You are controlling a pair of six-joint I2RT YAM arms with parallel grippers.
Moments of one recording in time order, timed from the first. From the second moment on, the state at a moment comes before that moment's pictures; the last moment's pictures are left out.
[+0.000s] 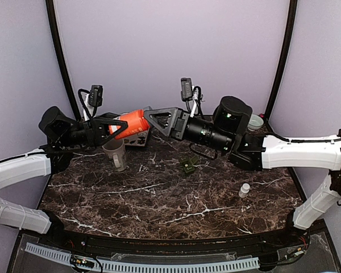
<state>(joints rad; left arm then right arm) -0.53 1.15 0.71 0.81 0.98 -0.77 1.10 1.51 1.15 0.52 -0.21 0.71</state>
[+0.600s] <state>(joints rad) -0.61 1.07 0.82 0.47 0.73 -0.37 1.08 1.55 1.20 0.57 -0.14 0.86</state>
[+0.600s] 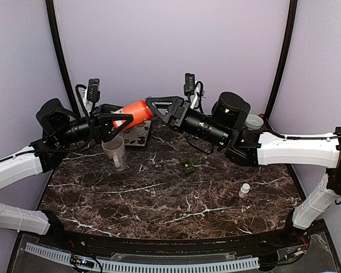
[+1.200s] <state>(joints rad) -0.70 1.02 0.81 0.33 0.46 -0.11 1.05 1.60 1.21 0.58 -0.13 1.03</state>
